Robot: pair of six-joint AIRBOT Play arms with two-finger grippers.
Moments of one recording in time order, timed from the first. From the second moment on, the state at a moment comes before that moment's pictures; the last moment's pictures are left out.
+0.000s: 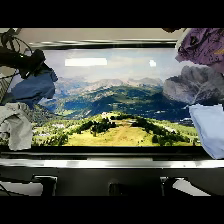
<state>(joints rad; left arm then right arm) 0.05 -1.62 2.02 1.13 -1.48 -1.90 -0.89 -1.33 1.09 -1.83 1.36 2.04</state>
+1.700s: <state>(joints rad) -0.08 -1.32 1.59 1.40 -1.45 -1.61 0.27 -1.30 1.38 -1.39 1.15 1.69</state>
